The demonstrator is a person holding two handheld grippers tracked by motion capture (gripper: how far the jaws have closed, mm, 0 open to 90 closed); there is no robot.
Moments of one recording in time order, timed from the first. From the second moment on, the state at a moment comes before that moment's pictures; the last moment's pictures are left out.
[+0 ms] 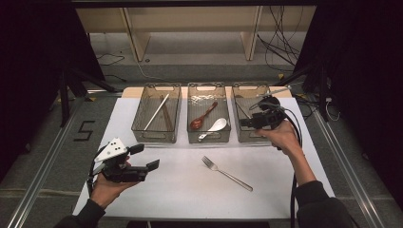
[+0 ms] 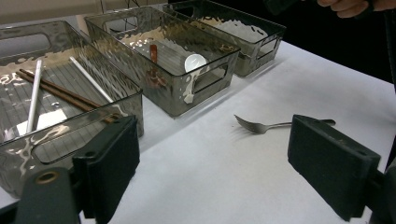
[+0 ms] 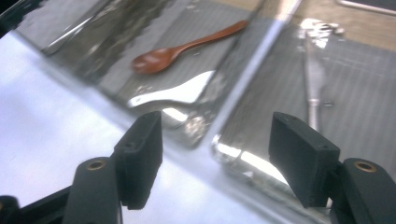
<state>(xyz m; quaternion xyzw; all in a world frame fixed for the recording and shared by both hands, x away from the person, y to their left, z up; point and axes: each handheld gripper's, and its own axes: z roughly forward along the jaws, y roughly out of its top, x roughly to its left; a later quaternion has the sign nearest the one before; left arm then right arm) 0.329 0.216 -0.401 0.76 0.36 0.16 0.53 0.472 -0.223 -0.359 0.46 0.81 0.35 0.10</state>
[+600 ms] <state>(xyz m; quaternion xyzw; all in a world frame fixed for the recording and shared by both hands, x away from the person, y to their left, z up) 0.329 0.217 -0.401 0.75 0.35 0.17 0.53 0.423 -0.176 -0.386 0.39 0.87 0.30 0.06</state>
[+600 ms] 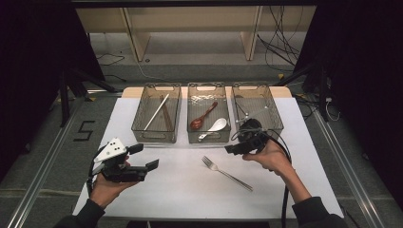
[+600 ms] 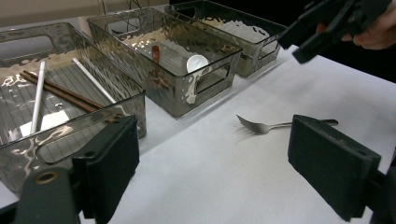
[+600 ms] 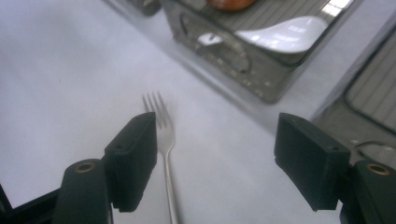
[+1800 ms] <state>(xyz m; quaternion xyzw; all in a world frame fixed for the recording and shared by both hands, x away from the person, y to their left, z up) 0.328 0.217 -0.401 0.76 0.35 0.17 0.53 0.405 -0.131 -0.449 0.31 0.94 0.12 0.00</state>
